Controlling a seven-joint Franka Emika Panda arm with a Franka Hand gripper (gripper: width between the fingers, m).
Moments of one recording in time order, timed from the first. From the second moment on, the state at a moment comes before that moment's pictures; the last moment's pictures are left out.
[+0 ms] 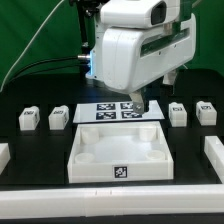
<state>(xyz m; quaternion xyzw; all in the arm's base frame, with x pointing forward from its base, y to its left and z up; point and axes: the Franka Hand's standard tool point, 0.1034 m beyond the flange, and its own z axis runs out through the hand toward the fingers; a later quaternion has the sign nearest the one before) 0.563 0.047 0.115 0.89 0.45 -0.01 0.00</state>
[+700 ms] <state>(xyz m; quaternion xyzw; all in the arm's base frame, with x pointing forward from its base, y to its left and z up) 0.507 0.026 0.090 0.83 0.55 -0.02 -0.01</state>
